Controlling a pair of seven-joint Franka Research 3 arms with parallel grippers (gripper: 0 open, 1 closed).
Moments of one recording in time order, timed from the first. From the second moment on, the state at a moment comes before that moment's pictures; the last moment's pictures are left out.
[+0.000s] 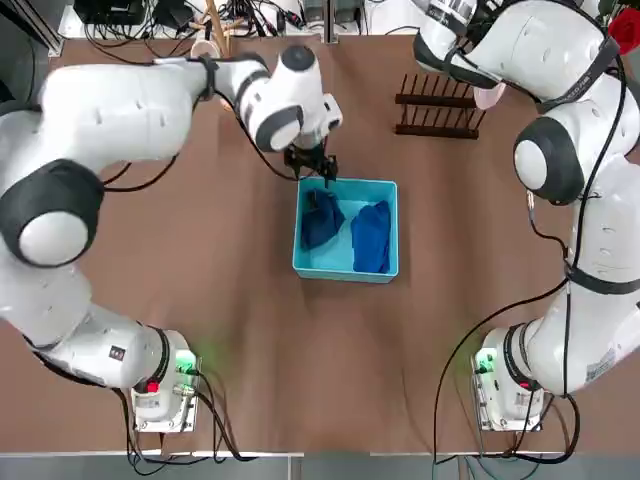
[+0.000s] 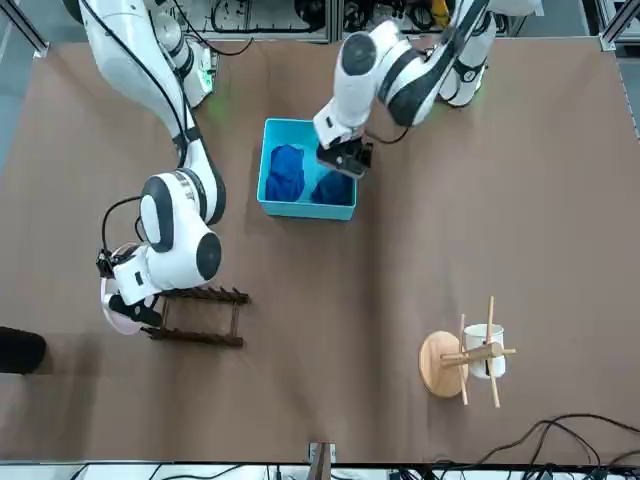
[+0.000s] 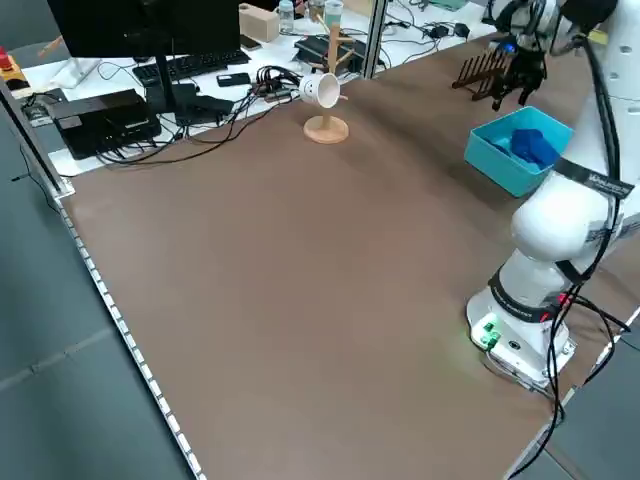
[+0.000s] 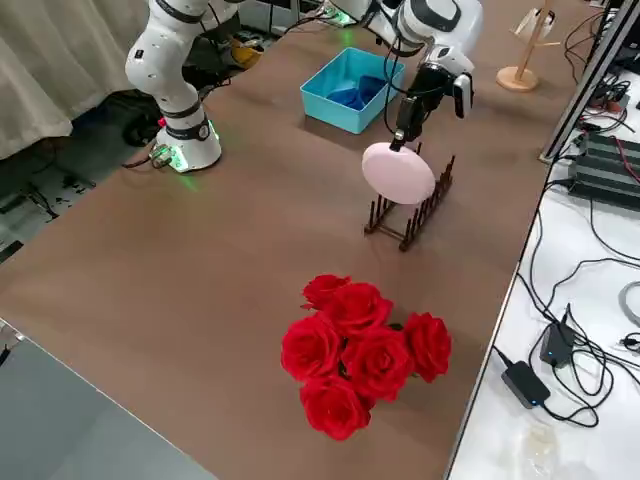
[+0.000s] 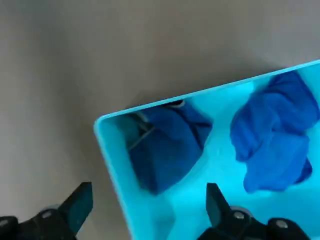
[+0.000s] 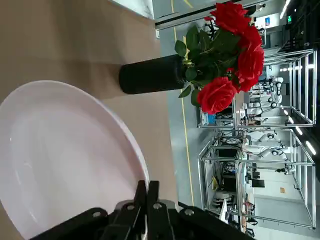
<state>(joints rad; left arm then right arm) -0.30 0.33 -0.65 -1.97 0.19 2.24 -0.71 0.42 0.62 -0.07 -1.36 -0.93 1.42 0.65</state>
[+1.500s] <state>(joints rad) -0.40 0.71 -0.61 -1.86 0.45 2.36 -0.92 0.39 0.69 -0.07 -1.36 -0.95 1.49 0.74</state>
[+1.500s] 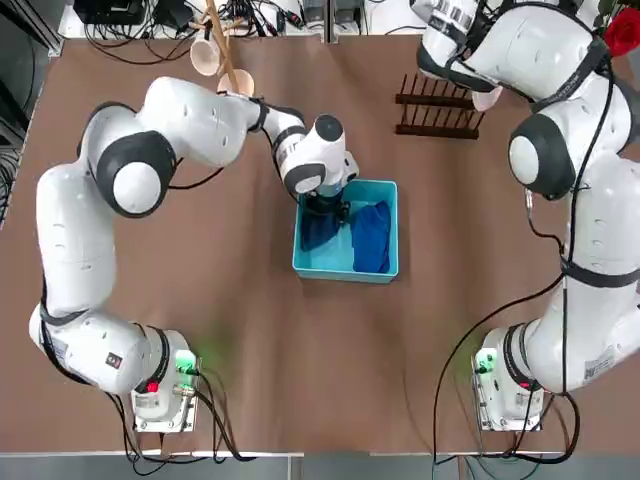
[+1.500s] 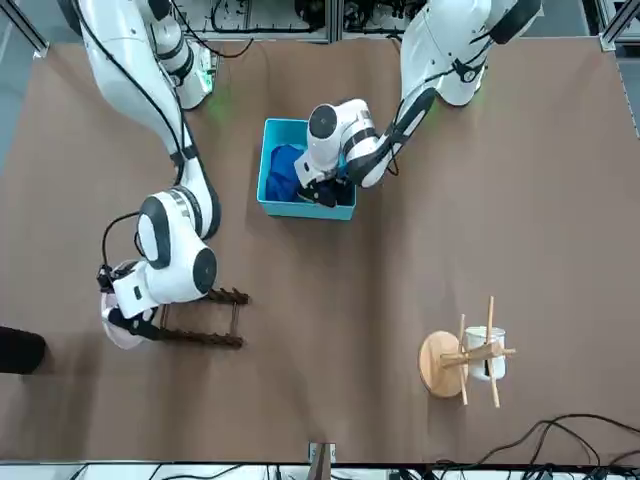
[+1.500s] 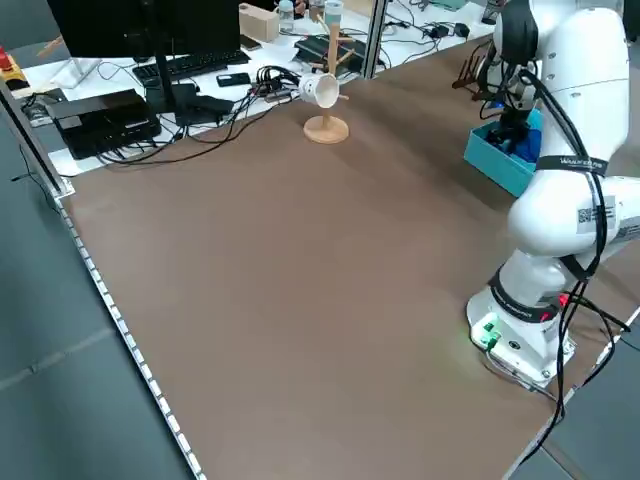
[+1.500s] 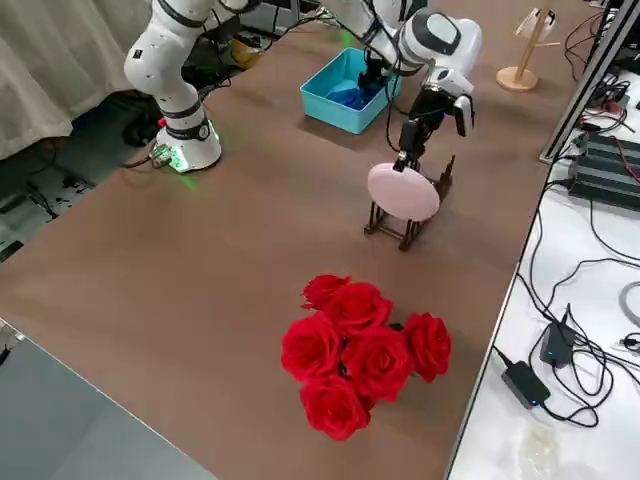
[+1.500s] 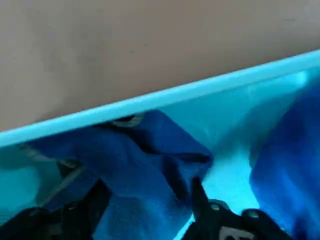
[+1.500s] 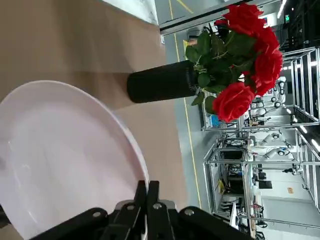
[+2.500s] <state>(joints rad) -0.39 0.56 -0.61 -1.83 0.37 2.29 -0.94 0.39 0.74 -0.07 -1.36 -0.99 1.49 0.82</state>
